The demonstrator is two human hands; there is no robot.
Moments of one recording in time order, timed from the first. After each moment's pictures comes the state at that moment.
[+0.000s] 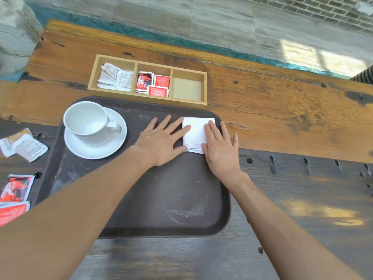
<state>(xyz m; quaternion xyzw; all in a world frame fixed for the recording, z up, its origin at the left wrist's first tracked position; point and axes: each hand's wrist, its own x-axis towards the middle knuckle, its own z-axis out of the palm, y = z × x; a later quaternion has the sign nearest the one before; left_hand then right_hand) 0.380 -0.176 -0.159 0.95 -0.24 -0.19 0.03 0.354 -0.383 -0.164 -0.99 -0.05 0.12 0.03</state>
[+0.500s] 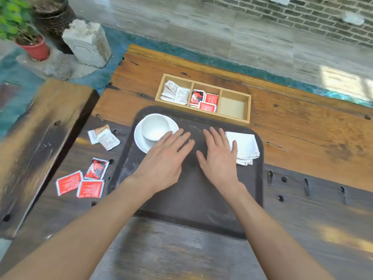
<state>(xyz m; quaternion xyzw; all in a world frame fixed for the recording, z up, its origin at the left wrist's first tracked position) 0.281 -0.076 -0.094 0.98 -0.19 0.01 0.08 0.326 -0.254 -0.123 -0.98 -0.11 0.04 0.13</state>
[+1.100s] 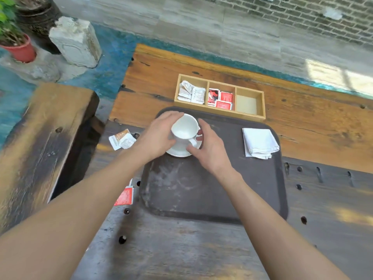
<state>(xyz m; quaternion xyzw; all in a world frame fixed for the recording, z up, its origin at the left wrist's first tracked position) 0.337 0.040 -0.104 0.93 -0.08 -0.07 0.36 0.325 -0.146 -0.107 -0.93 -0.03 0.12 0.35</state>
